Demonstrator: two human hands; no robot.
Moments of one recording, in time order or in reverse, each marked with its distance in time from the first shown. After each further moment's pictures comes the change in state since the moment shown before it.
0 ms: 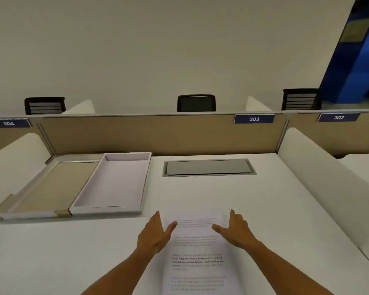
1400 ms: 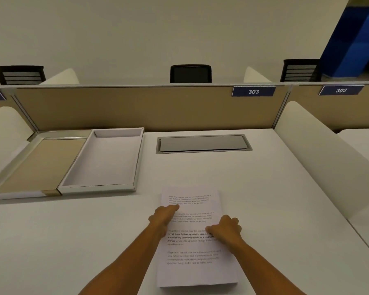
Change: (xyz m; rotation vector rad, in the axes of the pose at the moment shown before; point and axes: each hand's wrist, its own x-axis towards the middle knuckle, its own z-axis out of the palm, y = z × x) left_hand 0.005 0.035 0.025 -0.764 -0.267 -0.543; right_hand -0.016 0.010 0.057 0.120 -0.007 0.292
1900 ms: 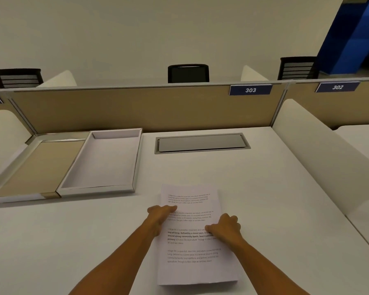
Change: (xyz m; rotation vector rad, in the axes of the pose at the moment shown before) left_hand 0.004 0.002 -0.013 -0.080 -0.056 0.026; right_hand 0.001 0.003 -0.001 -0.031 0.008 -0.032
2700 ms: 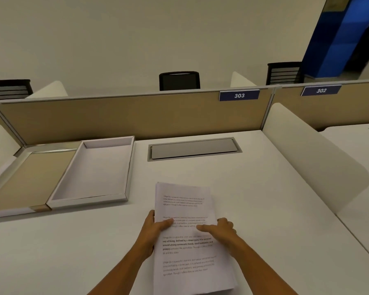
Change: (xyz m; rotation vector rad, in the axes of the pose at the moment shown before) left_hand -0.009 -0.033 -0.009 -0.062 -0.180 0.345; right_hand 0.005 0.012 -0.010 0.247 -0.146 0.038
